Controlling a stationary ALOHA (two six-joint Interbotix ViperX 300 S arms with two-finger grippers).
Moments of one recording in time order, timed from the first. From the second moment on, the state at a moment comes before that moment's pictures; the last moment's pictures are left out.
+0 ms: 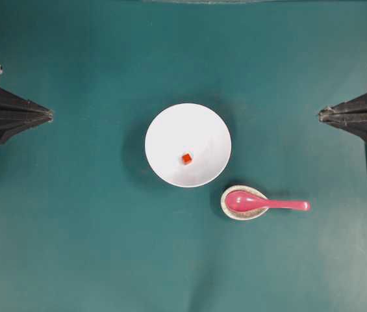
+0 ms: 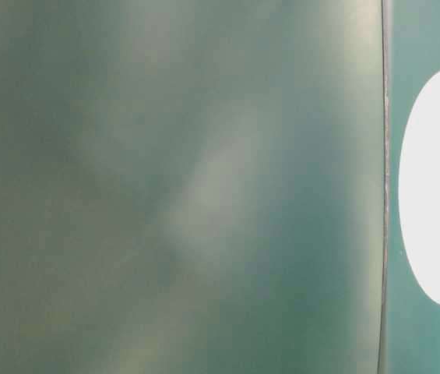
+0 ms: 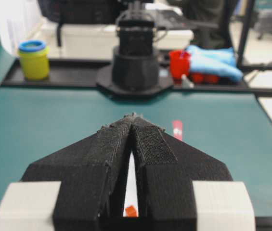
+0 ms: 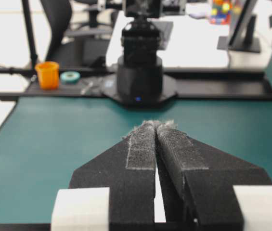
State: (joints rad) left arm 0.00 -0.97 1.19 0.00 -0.29 0.00; right arm 0.00 -0.96 1.17 0.00 -0.29 0.00
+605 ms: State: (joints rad) left arm 0.00 -0.97 1.13 0.00 -0.12 0.01; right arm 0.00 -0.92 1.10 0.00 -0.12 0.00
